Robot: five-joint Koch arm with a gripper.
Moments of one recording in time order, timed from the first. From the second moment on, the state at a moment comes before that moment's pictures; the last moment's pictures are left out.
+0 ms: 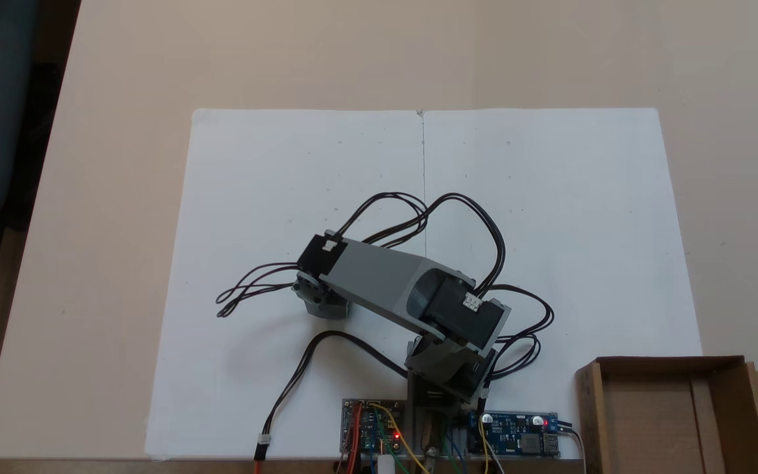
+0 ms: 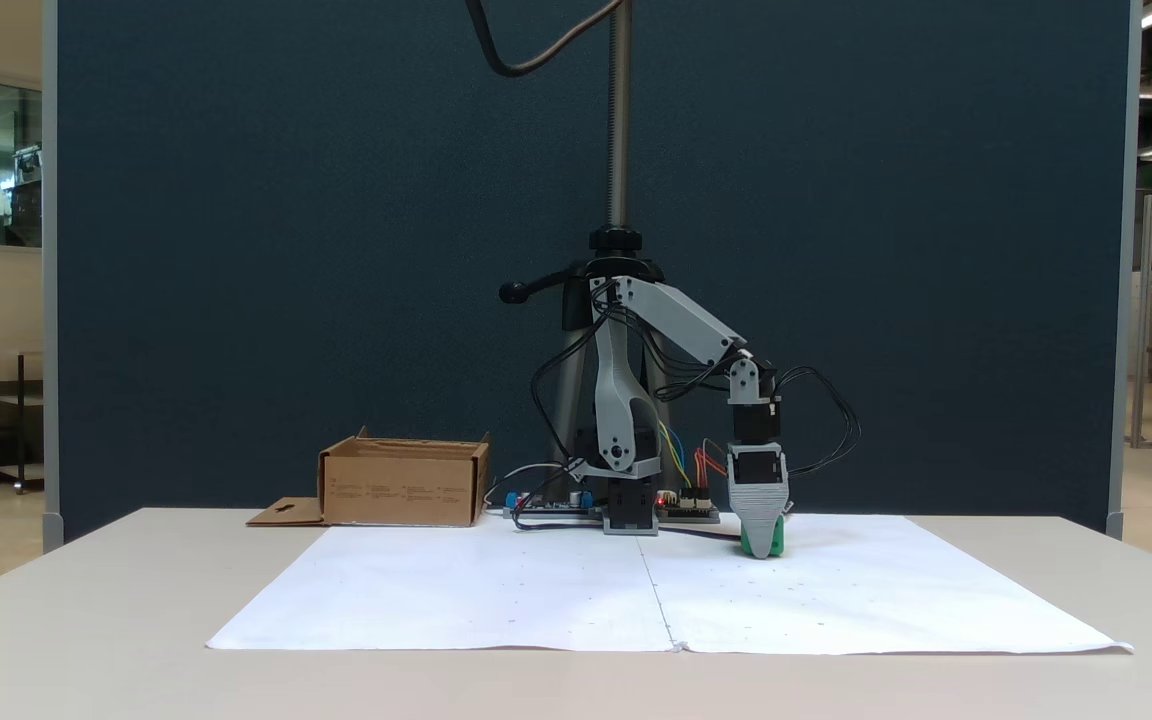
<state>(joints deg) -59.6 95.0 130.1 24.7 65.7</state>
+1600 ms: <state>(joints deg) 69.2 87.4 73.1 54.0 4.7</state>
